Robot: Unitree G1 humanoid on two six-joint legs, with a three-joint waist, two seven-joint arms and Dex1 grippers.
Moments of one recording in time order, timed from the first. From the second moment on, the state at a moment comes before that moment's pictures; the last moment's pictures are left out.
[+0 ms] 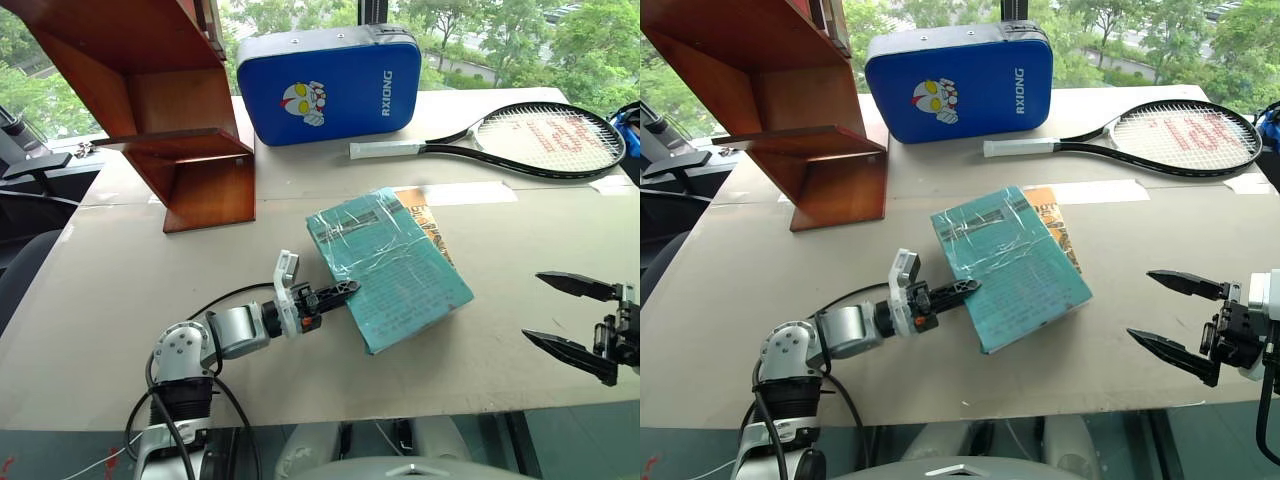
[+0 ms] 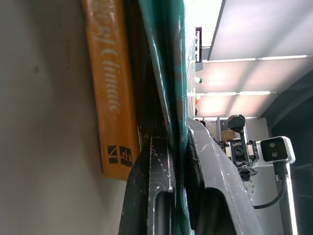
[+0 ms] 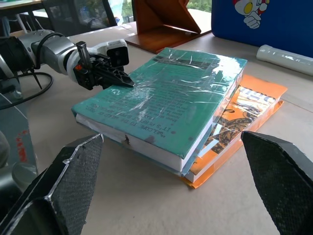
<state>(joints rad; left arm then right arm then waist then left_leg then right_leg) -0.21 0.33 0.23 0.04 -1.68 1.31 -0.03 0.33 -0.78 -0.56 -0.41 0.81 0.29 1.23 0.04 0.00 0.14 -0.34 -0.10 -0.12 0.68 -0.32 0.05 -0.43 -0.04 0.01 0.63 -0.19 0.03</state>
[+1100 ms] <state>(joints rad) -0.64 1.16 -0.17 -0.45 0.13 0.37 -0.52 -0.44 -0.82 -0.38 -0.03 0.91 0.46 1.21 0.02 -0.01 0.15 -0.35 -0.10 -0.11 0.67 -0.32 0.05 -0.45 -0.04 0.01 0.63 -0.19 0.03</state>
